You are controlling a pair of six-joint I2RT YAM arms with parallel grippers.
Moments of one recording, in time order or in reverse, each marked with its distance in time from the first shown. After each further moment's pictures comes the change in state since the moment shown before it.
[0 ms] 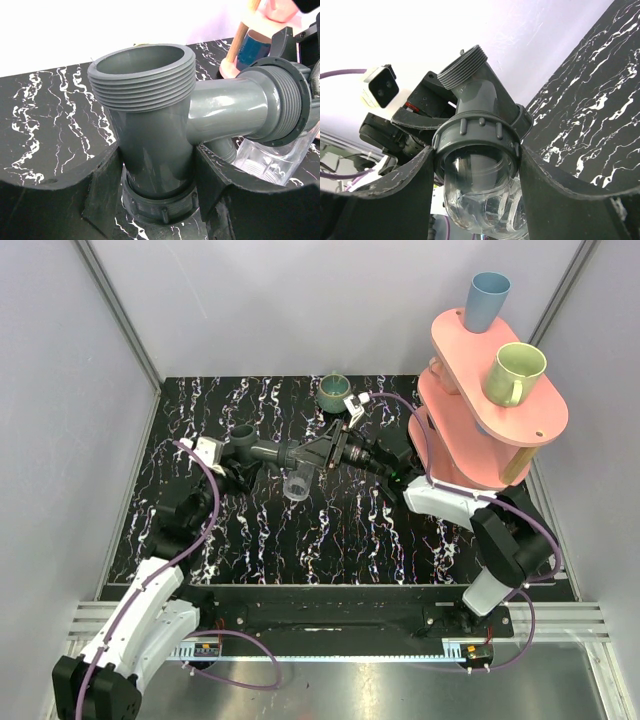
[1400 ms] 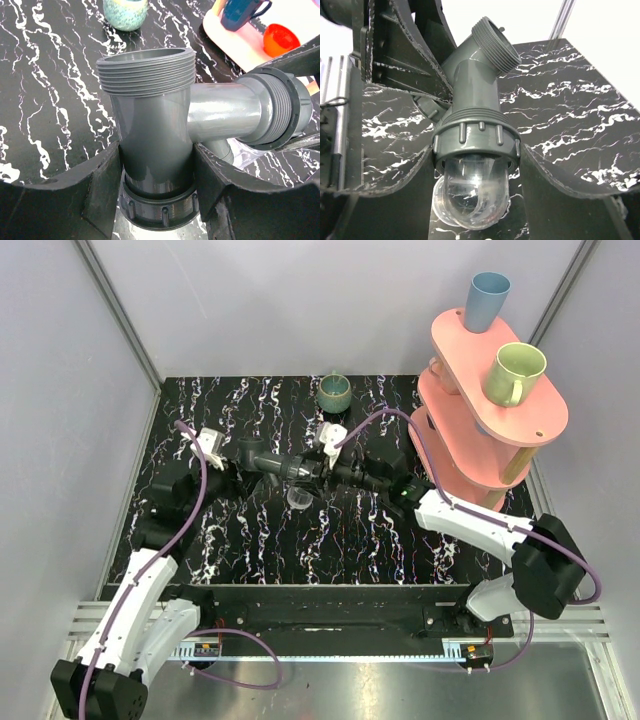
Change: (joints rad) left arm 0.052 0.045 0.179 -0.402 0.130 -0.055; right arm 0.159 -0.200 0.015 -0.441 0.163 -1.172
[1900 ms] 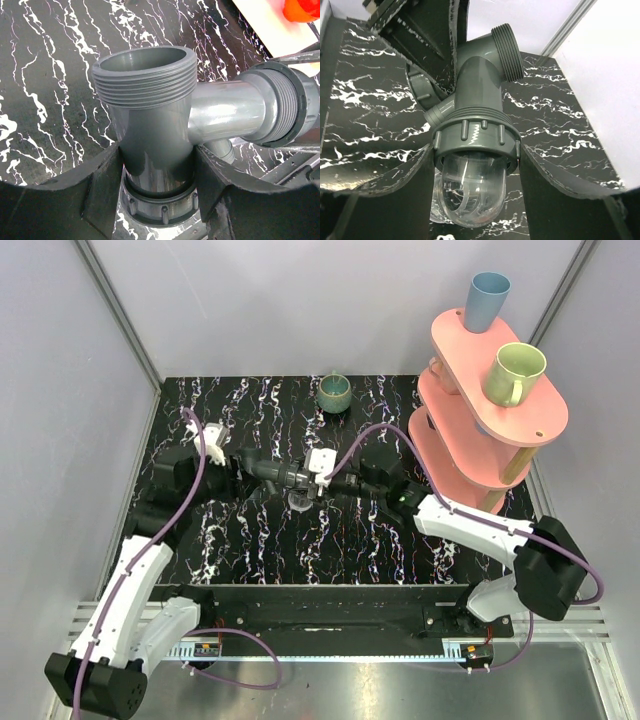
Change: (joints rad) left arm -0.005 0.098 0.201 -0.354 -0.024 -0.003; right arm 0.039 -0.015 -0.021 -0.027 -0.029 -0.315
